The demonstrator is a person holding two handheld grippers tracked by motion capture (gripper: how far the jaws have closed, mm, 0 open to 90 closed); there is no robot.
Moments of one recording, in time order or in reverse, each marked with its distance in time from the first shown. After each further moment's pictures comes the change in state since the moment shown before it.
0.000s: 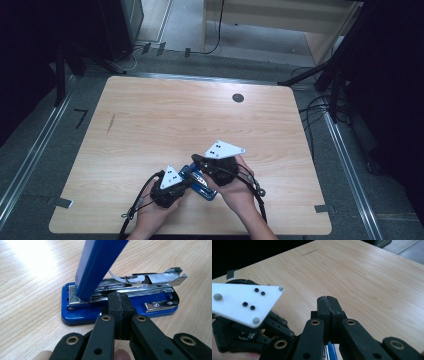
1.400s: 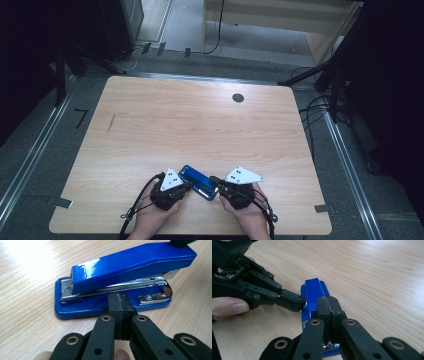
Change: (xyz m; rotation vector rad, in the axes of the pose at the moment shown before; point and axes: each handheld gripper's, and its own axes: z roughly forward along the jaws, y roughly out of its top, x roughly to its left) left arm -0.002 -0.003 -0.002 0.025 -0.032 0.007; right arm -0.004 -0.086 -0.016 0.004 -0.026 0.118
